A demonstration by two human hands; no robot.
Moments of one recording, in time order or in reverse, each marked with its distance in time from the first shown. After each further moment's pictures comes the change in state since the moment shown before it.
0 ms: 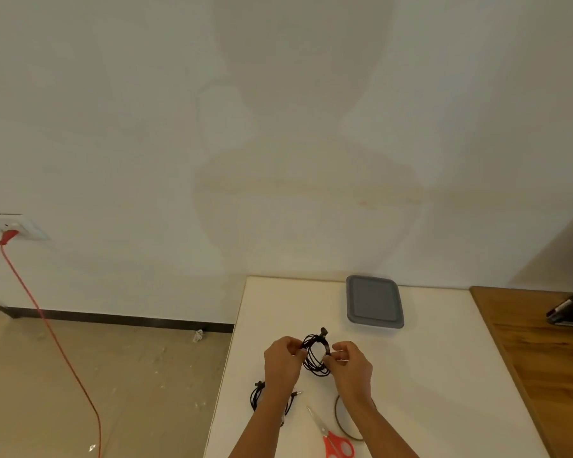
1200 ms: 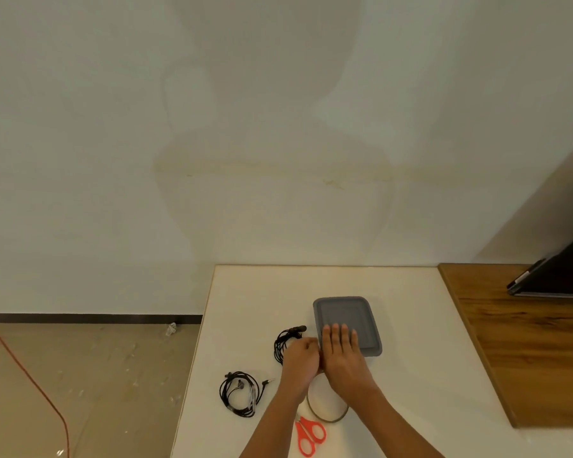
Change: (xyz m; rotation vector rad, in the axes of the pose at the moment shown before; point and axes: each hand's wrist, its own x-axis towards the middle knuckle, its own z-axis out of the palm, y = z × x) left_hand -0.013 0.013 0.078 -0.250 -0.304 -0.192; right_hand 0.023 0.039 -0.049 -1.164 -0.131 -0.614
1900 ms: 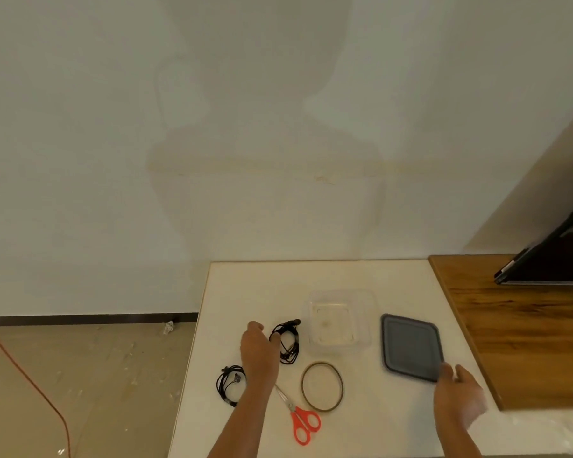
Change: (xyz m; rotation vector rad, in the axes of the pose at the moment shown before) left_hand -0.001 -0.007 -0.045 0.398 0.480 0.157; right_hand -0.087 0.112 -0.008 0.734 0.538 1.366
